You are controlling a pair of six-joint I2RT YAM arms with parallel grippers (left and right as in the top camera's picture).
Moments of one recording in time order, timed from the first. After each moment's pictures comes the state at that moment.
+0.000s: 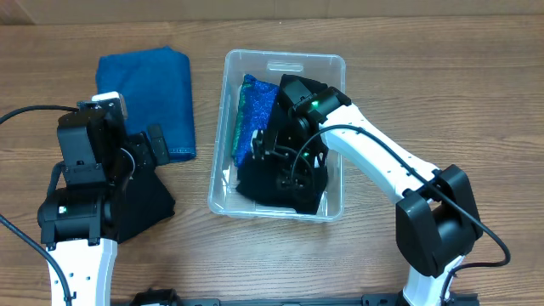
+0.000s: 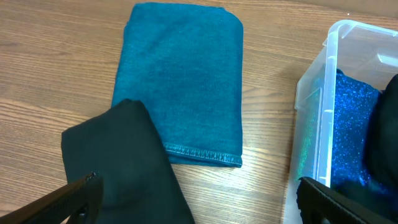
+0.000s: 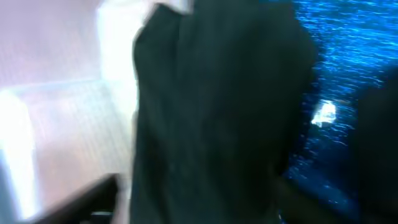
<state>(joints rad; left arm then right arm) 0.08 1.05 1.11 -0.82 -0.05 -0.12 0.59 1.95 1.57 -1.10 -0.31 -0.73</state>
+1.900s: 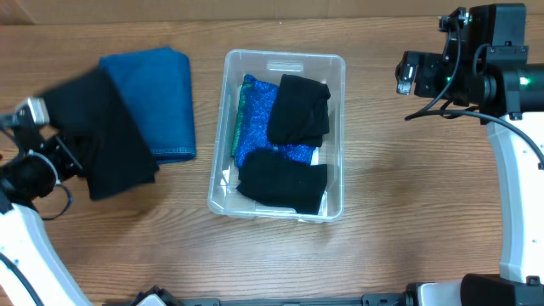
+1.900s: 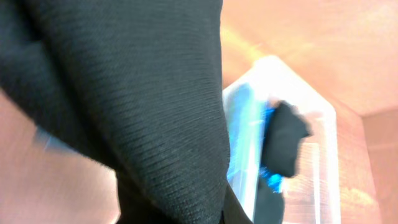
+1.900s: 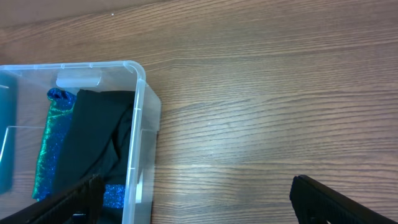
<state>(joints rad) 0.68 1.26 1.32 -1.04 0.79 0.05 0.00 1.57 1.78 -1.14 -0.10 0.12</state>
